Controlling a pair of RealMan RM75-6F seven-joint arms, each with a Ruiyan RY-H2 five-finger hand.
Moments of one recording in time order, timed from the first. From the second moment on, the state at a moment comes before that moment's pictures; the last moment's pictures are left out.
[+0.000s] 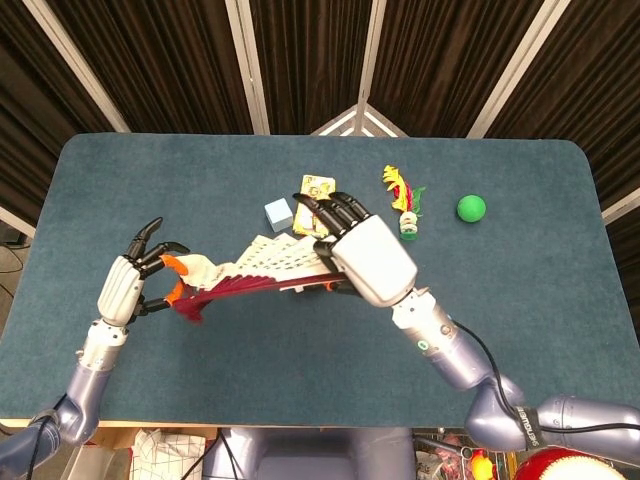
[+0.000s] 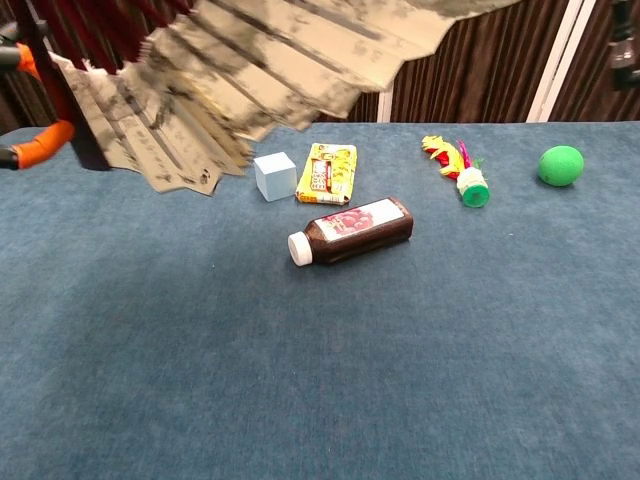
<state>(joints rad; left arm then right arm) -0.49 -1.73 -0.13 -0.81 1.69 1.67 -0.67 0.83 -1.29 0.35 -1.86 -1.42 1.20 -0.29</state>
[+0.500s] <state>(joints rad) -0.52 -1.80 -0.14 -0.59 1.70 1.79 -0.53 0.80 -1.34 0.30 -1.68 -1.43 1.22 -0.24</state>
